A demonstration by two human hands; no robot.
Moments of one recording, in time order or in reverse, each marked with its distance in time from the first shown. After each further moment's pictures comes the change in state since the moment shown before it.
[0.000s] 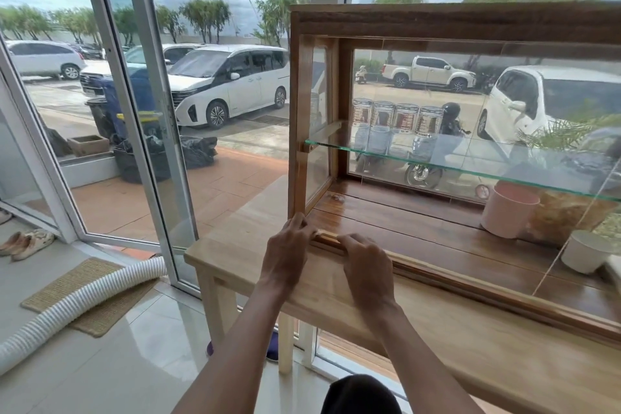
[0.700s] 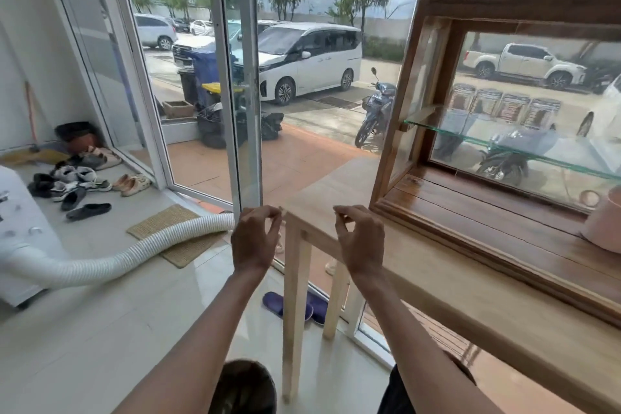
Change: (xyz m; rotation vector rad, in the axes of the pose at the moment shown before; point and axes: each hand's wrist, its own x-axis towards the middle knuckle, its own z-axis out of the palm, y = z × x) left_hand -0.121 -0.109 -0.109 -0.059 0.331 -0.518; right_hand -0.023 -0.137 0.028 0.595 0.094 -0.083
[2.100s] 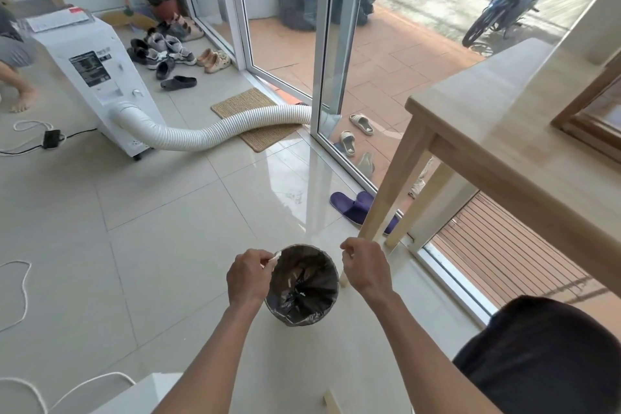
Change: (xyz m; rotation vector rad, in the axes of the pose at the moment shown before) left_hand -0.211 -0.212 -0.050 0.296 -0.364 -0.790; right_hand -0.207 0.027 0.158 -0.186 -0.890 0.373
